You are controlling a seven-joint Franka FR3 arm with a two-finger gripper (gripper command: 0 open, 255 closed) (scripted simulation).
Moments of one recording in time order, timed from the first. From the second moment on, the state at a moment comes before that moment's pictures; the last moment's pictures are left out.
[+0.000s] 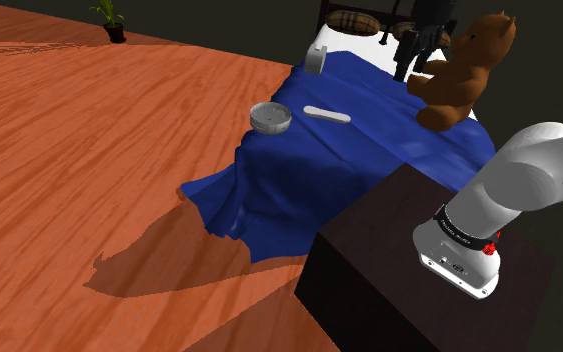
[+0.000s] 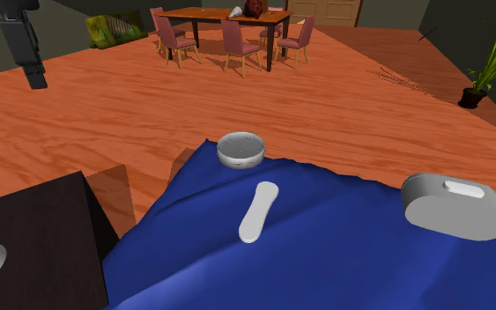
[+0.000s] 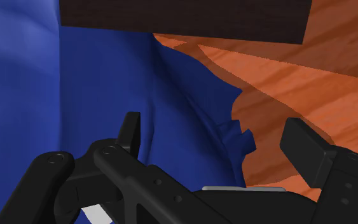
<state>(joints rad) -0.01 -0.74 -0.01 -2.45 -0.01 1.60 -0.04</state>
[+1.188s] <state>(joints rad) -0.02 -0.27 -0.23 -2.42 -0.08 2.09 -0.44</state>
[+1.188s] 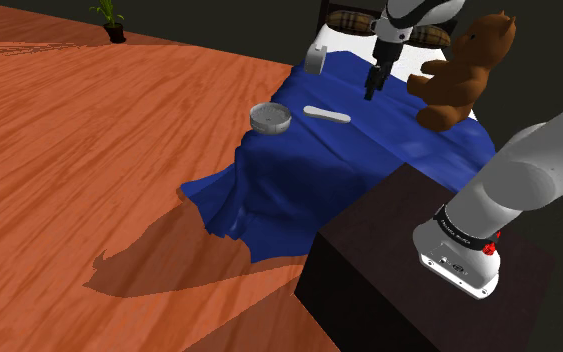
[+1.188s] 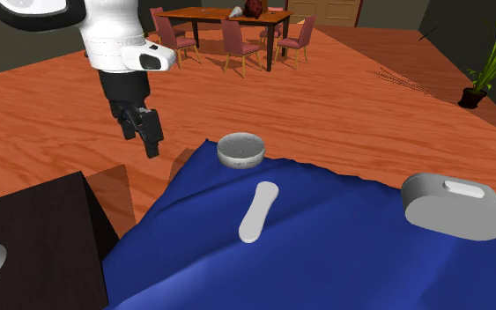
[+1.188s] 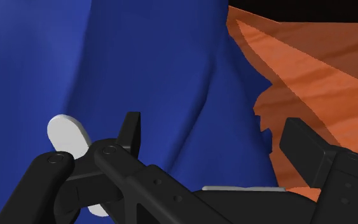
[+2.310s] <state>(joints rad) -0.11 0.41 -0.26 -1.97 0.15 2.34 -0.91</state>
